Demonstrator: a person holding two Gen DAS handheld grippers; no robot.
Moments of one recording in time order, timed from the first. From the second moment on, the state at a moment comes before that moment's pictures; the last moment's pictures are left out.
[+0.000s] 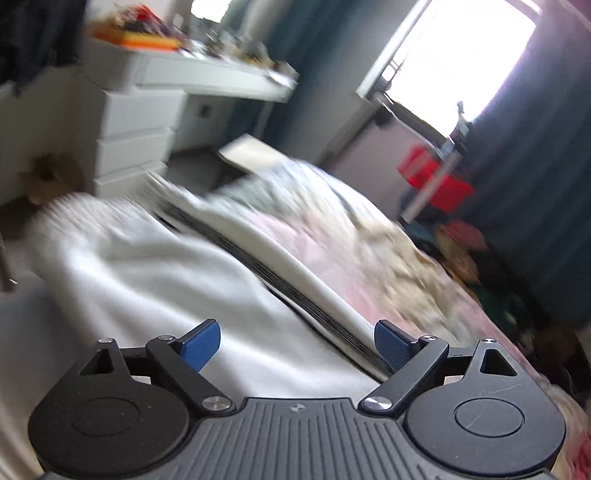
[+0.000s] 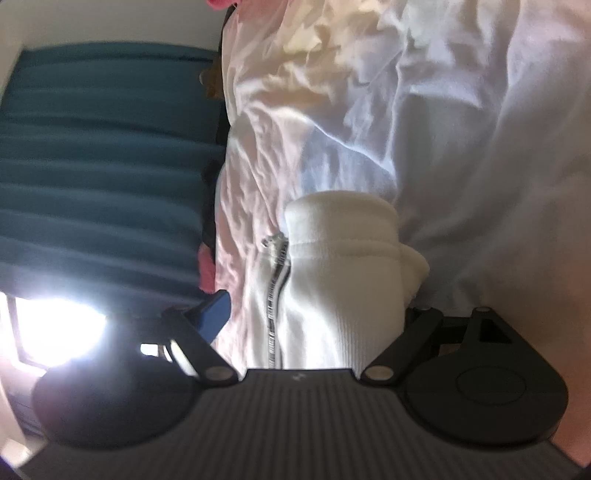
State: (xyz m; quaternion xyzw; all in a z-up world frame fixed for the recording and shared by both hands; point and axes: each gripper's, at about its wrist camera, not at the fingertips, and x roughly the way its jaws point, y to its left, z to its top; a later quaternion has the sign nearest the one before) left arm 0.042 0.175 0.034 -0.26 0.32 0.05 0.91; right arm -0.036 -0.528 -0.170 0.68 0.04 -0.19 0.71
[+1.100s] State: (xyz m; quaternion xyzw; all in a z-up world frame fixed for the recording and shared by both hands) left arm 0.042 0.033 -0.073 0.01 0.37 -0.05 0.93; right arm 0.031 -0.435 -0.075 0.25 0.14 -0.28 0.92
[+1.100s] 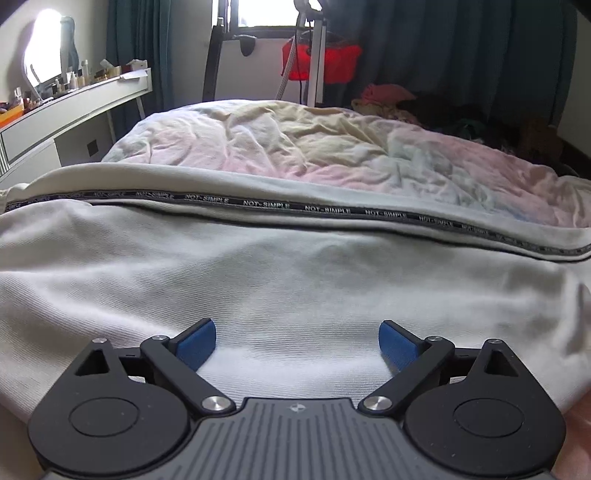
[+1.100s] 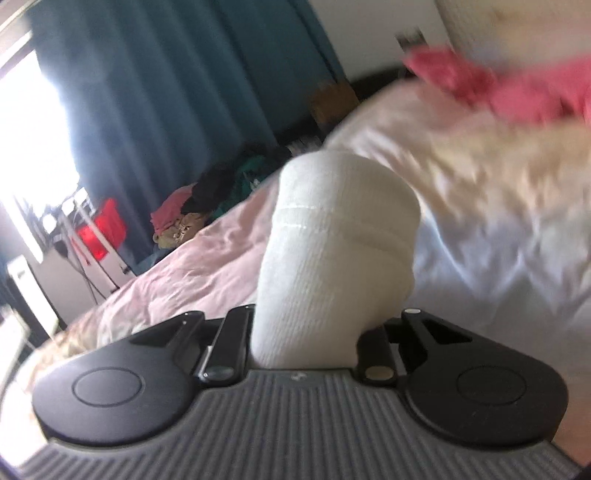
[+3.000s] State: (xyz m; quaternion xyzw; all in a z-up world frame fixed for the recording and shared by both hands) left arm 0.030 0.073 -0.029 -0.17 0.32 -0.18 0.92; right arm 0.002 -0.209 -0.057 0.15 0.34 0.14 0.92
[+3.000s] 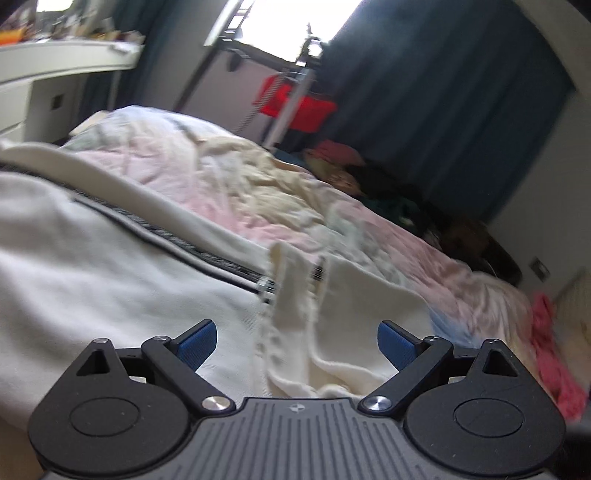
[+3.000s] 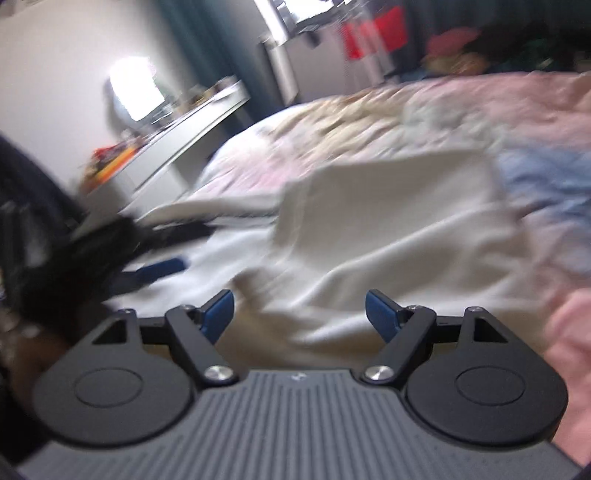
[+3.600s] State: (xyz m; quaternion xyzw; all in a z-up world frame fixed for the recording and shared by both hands) left arm 0.035 0.088 -0.036 -0.26 0.33 -0.23 0.88; right arm -0.007 -0.194 -0.062 0.13 0.30 0.13 0.93
